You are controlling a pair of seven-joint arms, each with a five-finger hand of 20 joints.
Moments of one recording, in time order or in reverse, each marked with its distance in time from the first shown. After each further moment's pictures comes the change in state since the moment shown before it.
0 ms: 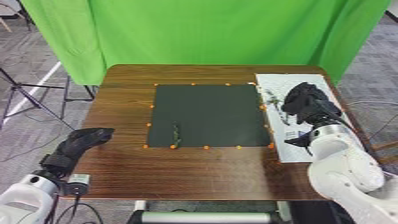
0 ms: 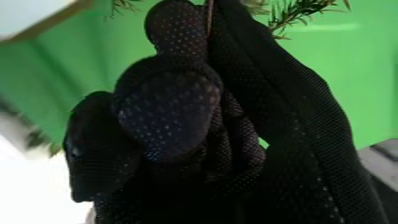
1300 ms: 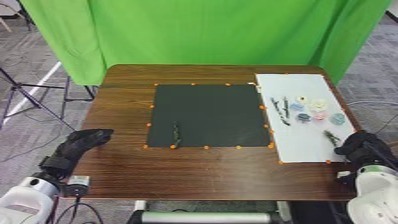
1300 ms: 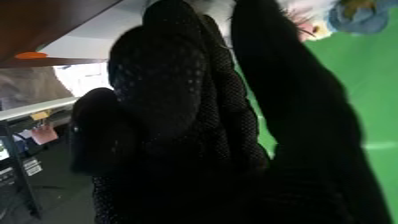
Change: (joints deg) left arm 1.0 -0.3 0.2 -0.1 0.3 1.4 1.2; right arm -32.3 -2.7 28.4 7.5 -3.8 -0.2 5.6
